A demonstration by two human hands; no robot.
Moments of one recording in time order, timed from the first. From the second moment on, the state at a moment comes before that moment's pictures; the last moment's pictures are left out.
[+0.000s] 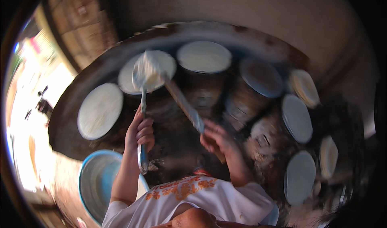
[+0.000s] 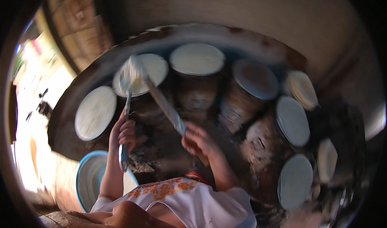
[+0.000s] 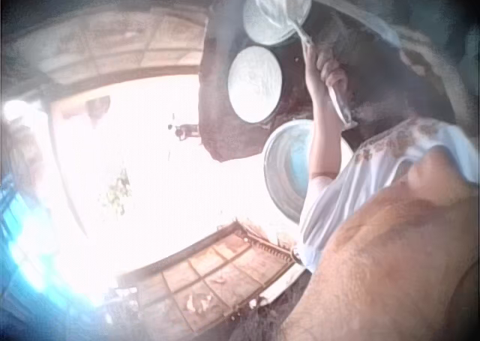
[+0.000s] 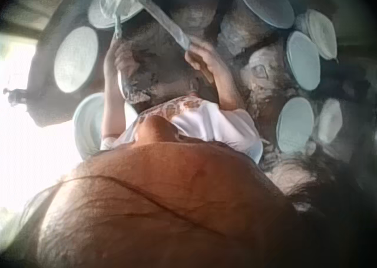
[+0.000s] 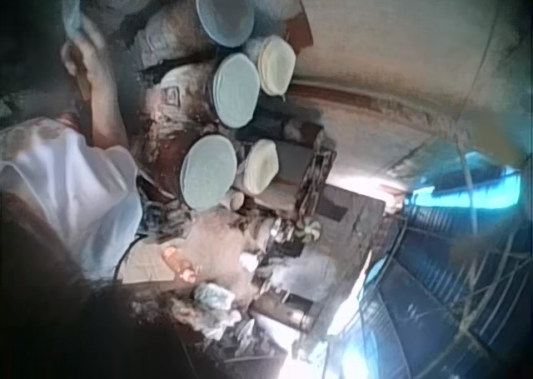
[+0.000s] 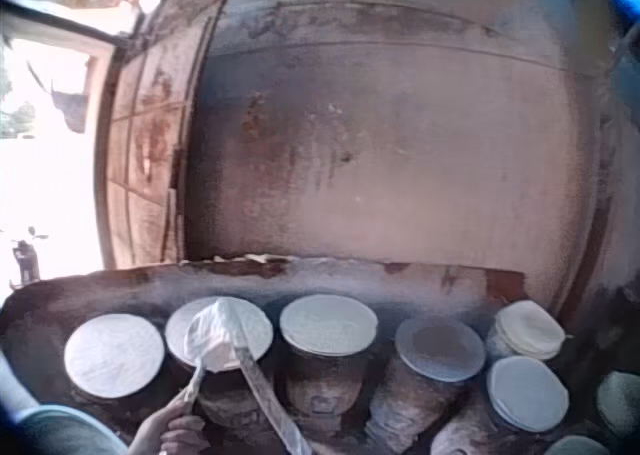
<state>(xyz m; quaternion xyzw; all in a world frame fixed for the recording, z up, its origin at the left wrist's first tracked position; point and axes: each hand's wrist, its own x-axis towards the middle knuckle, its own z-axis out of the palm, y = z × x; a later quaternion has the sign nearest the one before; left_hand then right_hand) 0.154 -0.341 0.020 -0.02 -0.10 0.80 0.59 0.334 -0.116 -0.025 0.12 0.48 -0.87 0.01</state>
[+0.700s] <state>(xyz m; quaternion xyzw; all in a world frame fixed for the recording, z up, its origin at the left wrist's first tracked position) 0.298 0.357 -0.075 -0.10 0.13 0.47 0.87 0.458 0.280 -0.198 0.52 0.29 -0.55 -0.59</state>
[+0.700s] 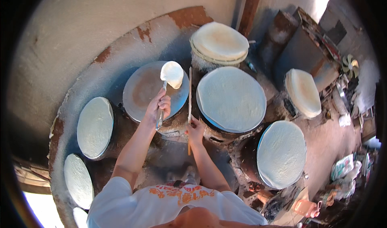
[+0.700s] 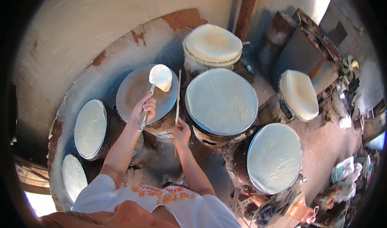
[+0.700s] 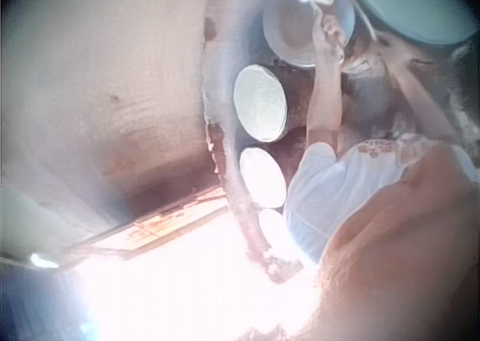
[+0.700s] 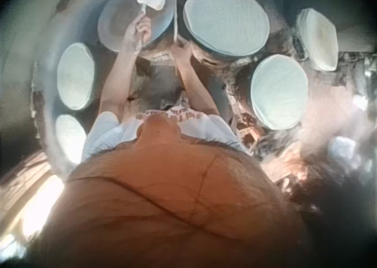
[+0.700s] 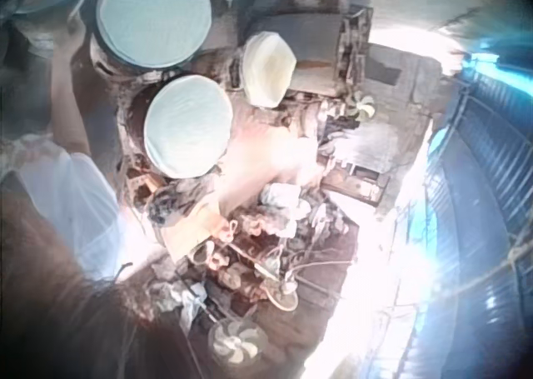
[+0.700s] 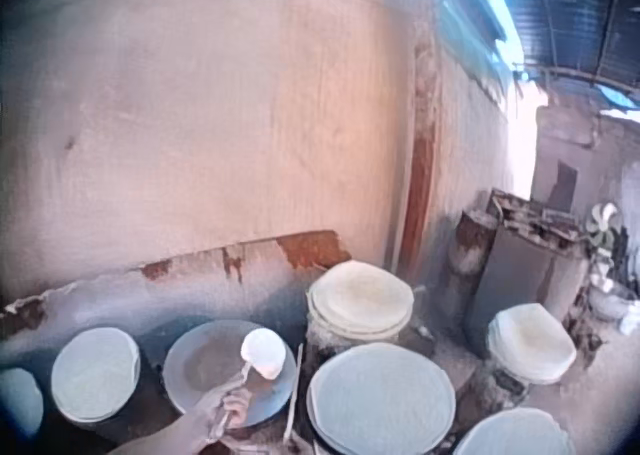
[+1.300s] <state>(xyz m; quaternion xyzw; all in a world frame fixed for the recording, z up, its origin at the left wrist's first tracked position) 0.211 0.473 -0.160 0.69 0.62 0.31 0.22 0.396 0.344 -0.161 0.65 0.63 -0.15 -0.38</state>
